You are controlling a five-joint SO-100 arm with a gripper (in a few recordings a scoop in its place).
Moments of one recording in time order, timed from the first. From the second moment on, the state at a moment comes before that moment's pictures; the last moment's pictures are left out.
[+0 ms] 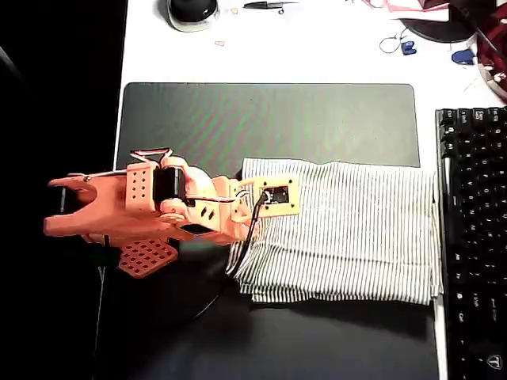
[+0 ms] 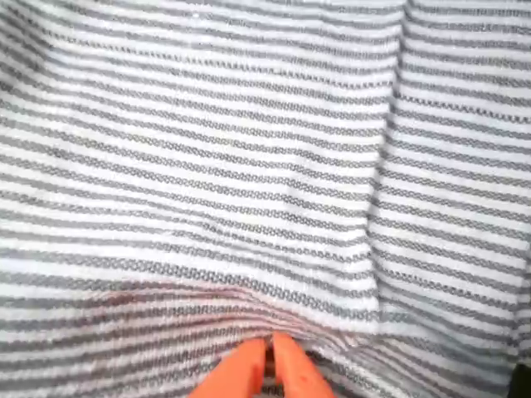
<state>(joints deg) -1.3 189.8 174.7 71.2 -93.2</state>
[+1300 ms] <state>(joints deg) -0.5 190.5 177.5 74.6 -88.2</state>
